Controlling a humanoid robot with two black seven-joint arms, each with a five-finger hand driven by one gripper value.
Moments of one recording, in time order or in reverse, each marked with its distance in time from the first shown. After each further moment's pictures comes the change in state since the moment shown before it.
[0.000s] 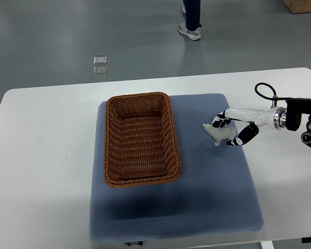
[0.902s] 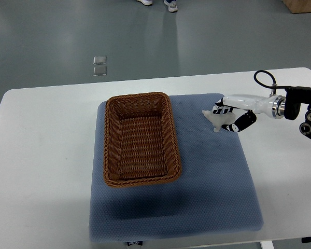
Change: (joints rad) left arm 0.000 0.000 0.000 0.000 0.000 0.000 0.000; right arm 0.091 -0.001 -0.001 0.018 0.003 -0.034 -0.015
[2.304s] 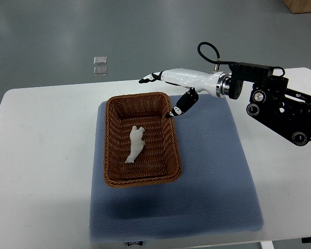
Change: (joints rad) left arm 0.000 0.000 0.000 0.000 0.000 0.000 0.000; right arm 0.108 0.277 0.078 0.000 0.030 -0.011 -0.014
